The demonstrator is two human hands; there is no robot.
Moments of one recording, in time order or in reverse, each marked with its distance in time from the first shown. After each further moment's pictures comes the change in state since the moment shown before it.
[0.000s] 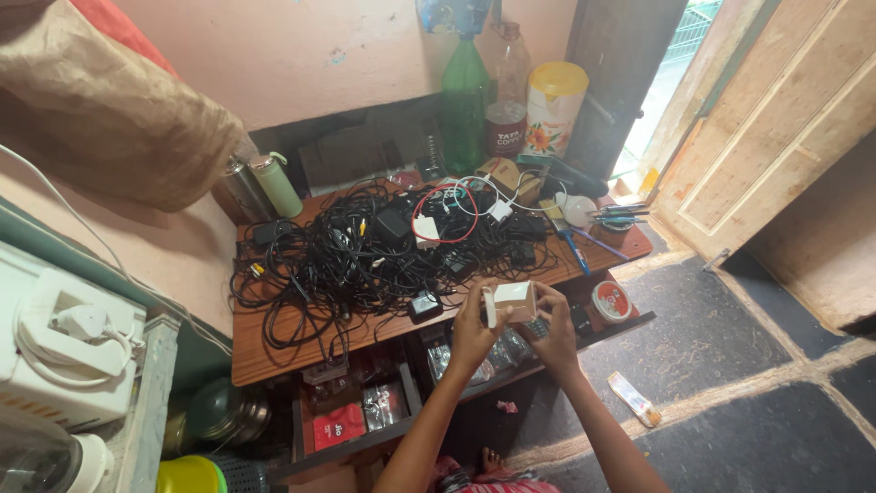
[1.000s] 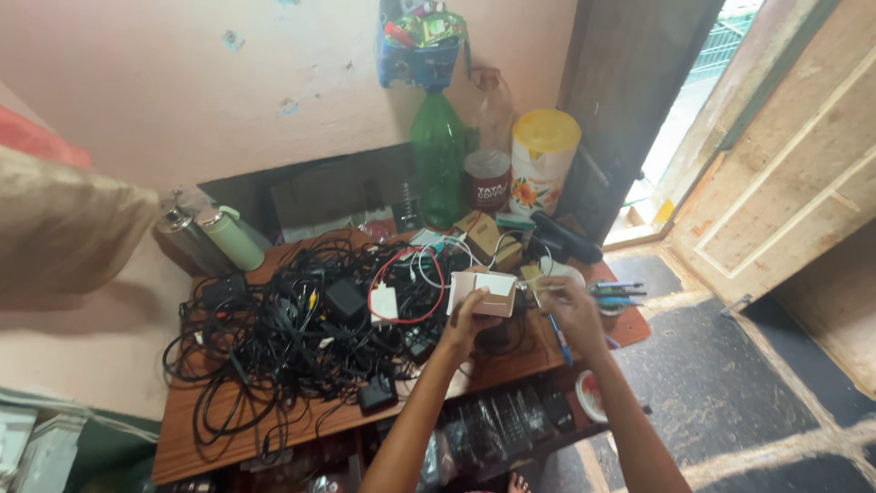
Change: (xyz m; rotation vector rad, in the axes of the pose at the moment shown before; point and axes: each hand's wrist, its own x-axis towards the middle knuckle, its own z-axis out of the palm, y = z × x) left_hand 0.197 -0.128 0.083 -0.722 -0.074 -0.409; right_hand 0.207 0.150 -0.062 0.298 -0.298 0.179
